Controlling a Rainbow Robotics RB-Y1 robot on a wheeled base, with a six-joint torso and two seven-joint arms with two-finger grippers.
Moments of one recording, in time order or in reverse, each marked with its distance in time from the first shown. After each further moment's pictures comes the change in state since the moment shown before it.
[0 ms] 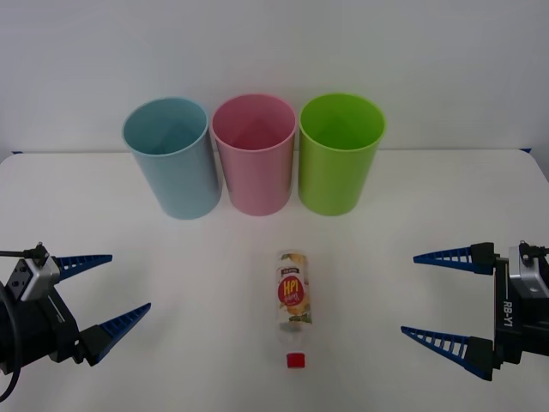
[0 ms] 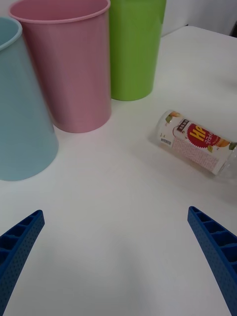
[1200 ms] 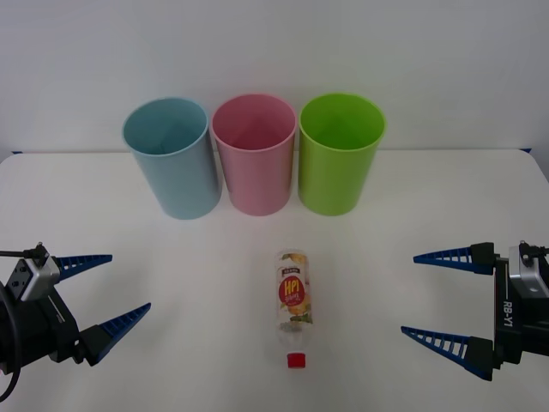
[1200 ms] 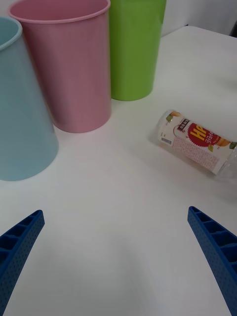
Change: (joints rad) right arm 0.000 0.000 0.000 0.000 0.000 0.000 0.000; left arm 0.000 0.000 0.000 0.000 0.000 0.000 0.000
